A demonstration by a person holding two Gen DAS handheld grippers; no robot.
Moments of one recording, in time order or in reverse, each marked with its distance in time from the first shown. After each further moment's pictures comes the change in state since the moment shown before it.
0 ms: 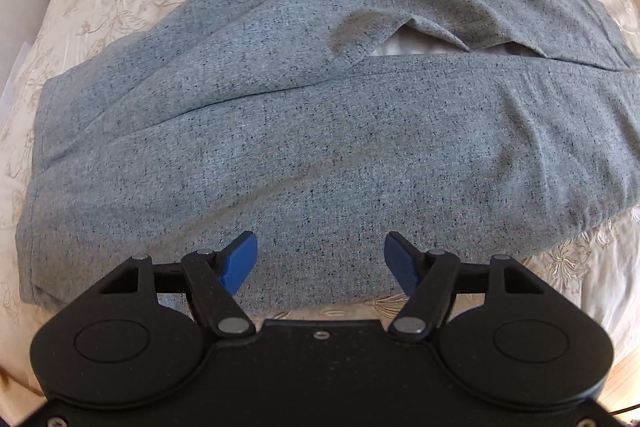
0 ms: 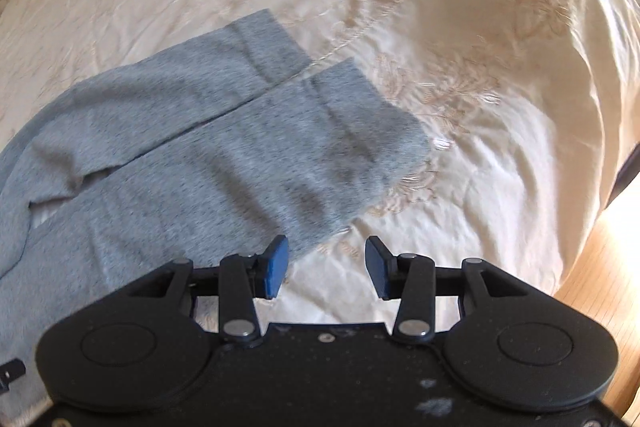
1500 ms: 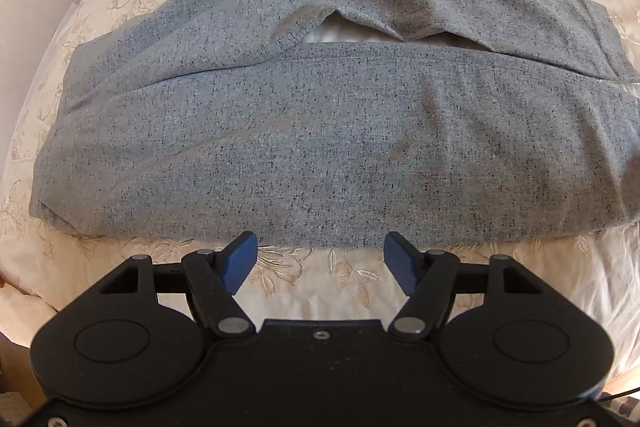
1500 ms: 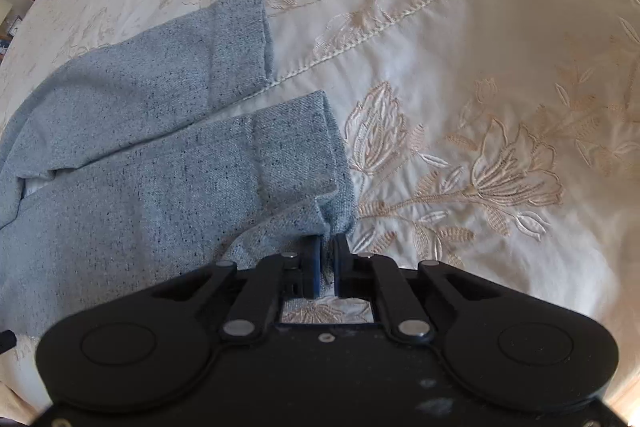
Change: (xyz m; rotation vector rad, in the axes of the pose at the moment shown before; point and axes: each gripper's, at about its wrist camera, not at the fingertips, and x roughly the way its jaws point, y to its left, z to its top) left arm -0.035 -0.112 -0.001 -0.159 0.048 0.133; right arm 0.110 -0.063 0.099 -0.231 0.207 0.286
